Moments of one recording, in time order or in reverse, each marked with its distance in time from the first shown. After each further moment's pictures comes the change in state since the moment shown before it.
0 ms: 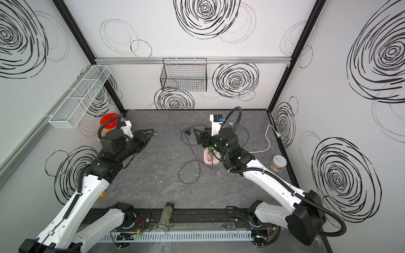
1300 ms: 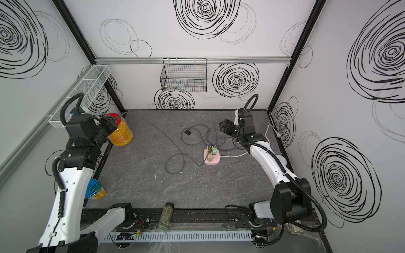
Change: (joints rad) left arm 0.322 0.086 0.312 -0.288 -0.349 0.392; right arm -0.448 0.196 0.180 -0.357 -0.209 0.101
